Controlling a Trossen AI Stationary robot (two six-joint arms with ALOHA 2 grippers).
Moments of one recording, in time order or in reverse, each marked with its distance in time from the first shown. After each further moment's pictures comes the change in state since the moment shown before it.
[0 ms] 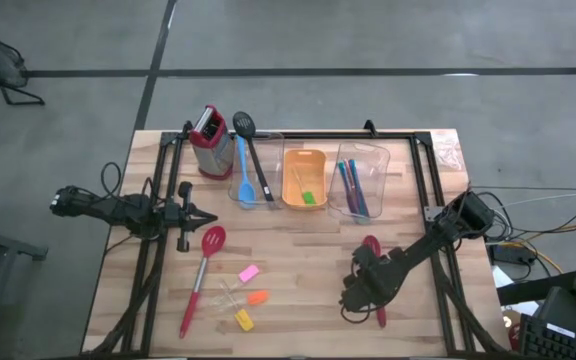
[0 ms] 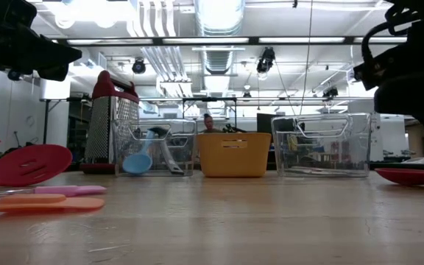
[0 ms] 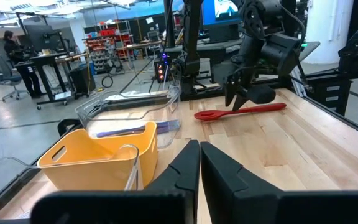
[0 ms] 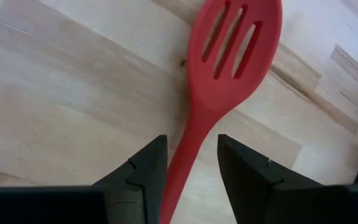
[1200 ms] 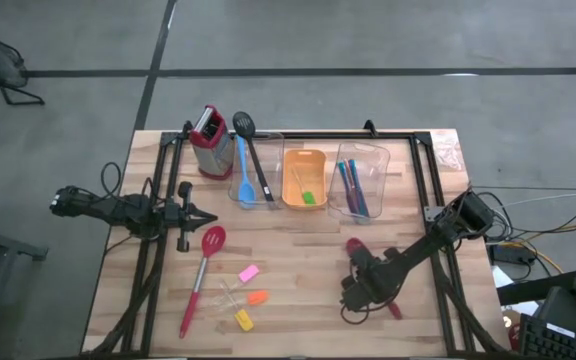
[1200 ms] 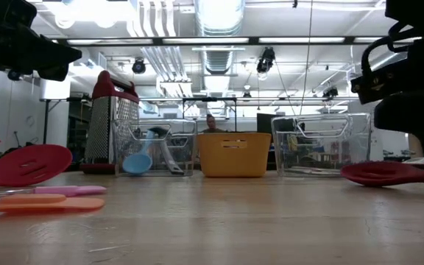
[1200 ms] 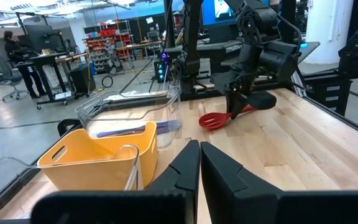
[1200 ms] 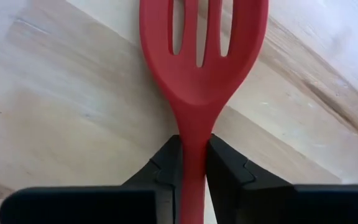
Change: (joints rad) left arm 0.000 0.000 0.000 0.000 0.000 0.000; right arm 0.000 -0.001 -0.080 0.155 0.054 -0.065
